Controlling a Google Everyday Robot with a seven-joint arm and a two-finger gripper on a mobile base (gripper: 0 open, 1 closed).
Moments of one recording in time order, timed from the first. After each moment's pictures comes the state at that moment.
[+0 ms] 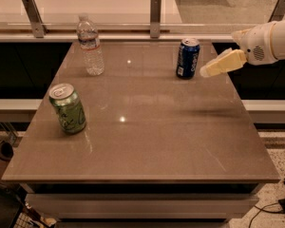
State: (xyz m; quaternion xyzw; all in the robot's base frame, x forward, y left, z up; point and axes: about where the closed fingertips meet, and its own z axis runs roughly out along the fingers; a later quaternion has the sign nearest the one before) arm 0.637 -0.217 0.938 -0.39 0.78 0.13 0.47
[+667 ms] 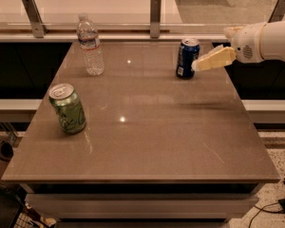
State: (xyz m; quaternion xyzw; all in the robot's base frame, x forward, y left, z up) arm 0.665 -0.198 0.939 -0.39 0.75 0.15 0.51
